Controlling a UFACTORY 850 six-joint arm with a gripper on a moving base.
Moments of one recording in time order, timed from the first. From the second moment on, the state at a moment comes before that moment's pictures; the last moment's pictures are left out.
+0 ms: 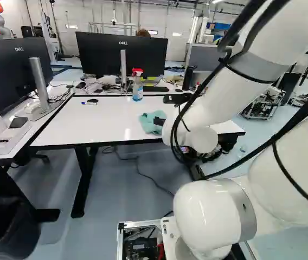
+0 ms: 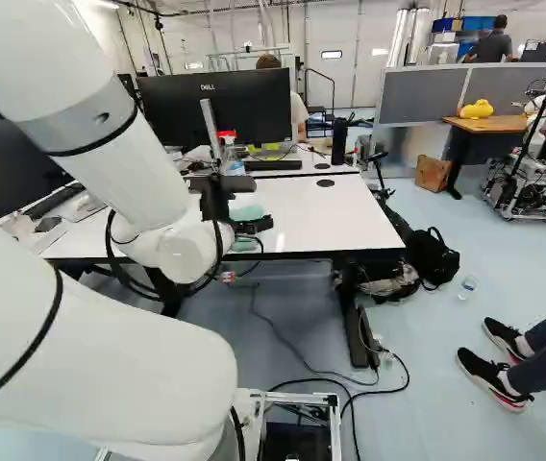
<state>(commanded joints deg) 0.6 15.5 -7.5 0.4 45.1 0.0</state>
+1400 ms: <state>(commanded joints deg) 0.0 16.0 -5.0 0.0 50.0 0.0</state>
